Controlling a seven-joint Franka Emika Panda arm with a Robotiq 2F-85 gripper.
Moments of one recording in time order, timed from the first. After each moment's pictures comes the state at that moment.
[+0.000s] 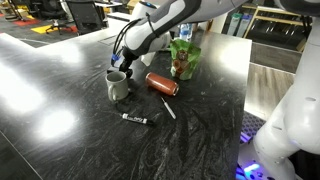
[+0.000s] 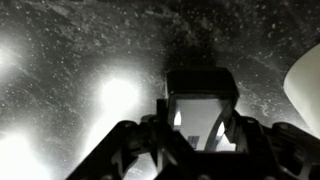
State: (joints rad) arm -0.02 0.30 0.15 -1.98 0.19 2.67 -0.54
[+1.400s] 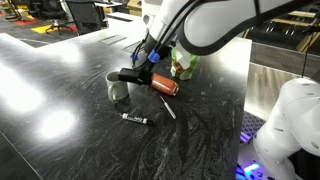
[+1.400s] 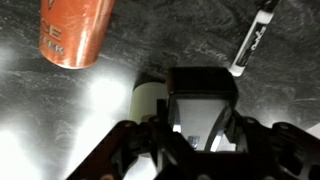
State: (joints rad) arm 0.22 -0.37 0.10 -2.51 0.20 2.56 -0.35
